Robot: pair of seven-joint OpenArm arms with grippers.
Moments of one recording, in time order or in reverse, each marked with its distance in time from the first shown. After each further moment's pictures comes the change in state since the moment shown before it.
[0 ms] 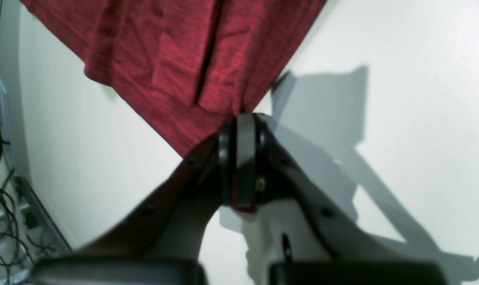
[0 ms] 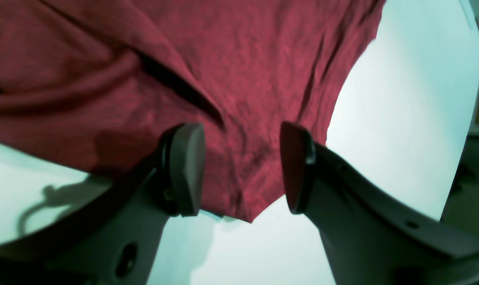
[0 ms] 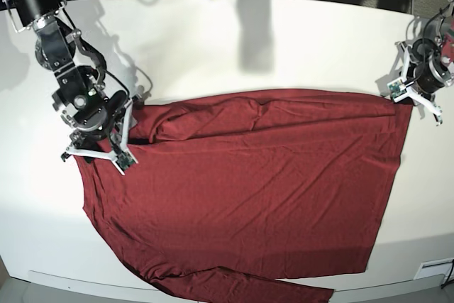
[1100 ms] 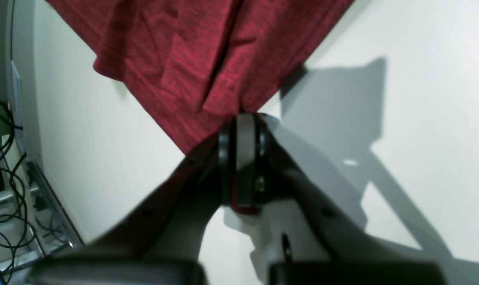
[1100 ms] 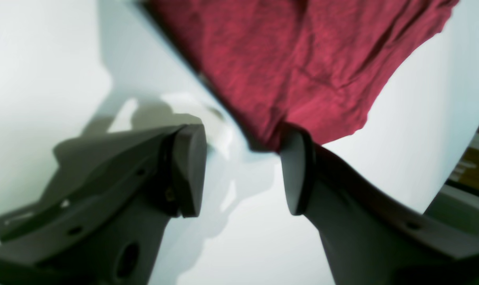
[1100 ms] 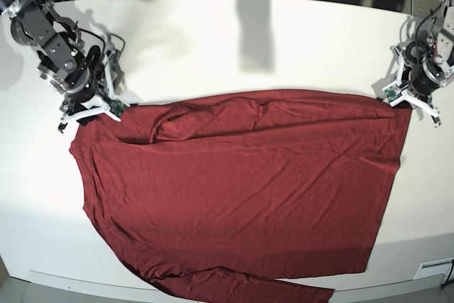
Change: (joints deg) left arm -0.2 3.0 -0.5 0.0 1.1 2.3 2.5; right arm -4.6 12.3 -12.0 -5.0 -4.5 8.3 6.8
